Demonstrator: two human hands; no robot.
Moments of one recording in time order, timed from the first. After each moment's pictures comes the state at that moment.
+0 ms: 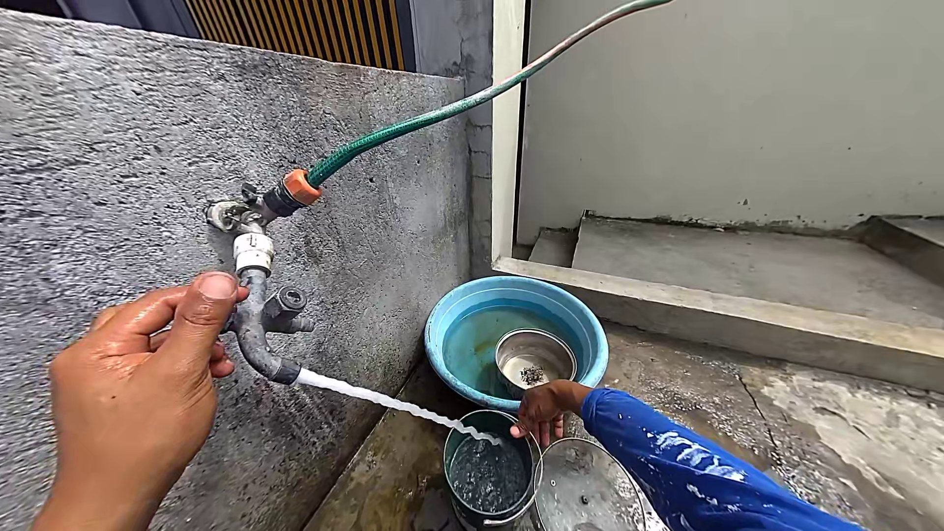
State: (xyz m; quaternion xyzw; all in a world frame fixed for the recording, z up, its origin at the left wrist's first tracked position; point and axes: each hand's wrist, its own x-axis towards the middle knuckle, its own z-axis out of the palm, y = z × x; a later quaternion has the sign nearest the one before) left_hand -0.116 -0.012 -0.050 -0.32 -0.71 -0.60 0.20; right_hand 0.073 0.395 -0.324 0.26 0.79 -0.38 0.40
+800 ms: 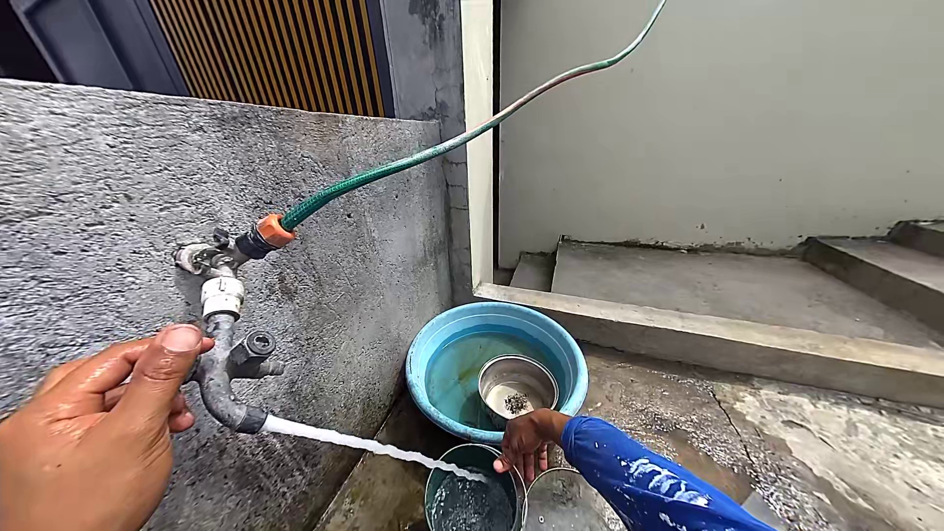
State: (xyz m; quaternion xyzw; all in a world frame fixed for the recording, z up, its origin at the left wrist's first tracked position) left_hand -0.081 -0.003 -0.032 -0.29 -0.71 -0.62 0.16; right_hand 0.079 0.396 -0.324 0.25 0.80 -0.39 0.39
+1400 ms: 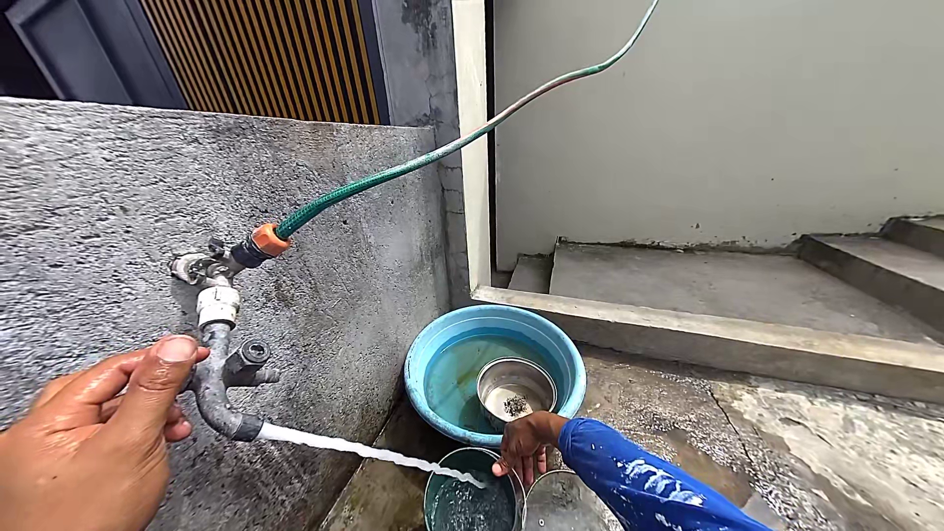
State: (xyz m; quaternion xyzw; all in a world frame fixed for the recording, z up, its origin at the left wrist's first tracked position) left_hand -0.076 -0.002 -0.029 -0.29 -0.70 -0.63 0.15; right_hand 0.078 0.395 -0.325 0.27 0.79 -0.39 0.39
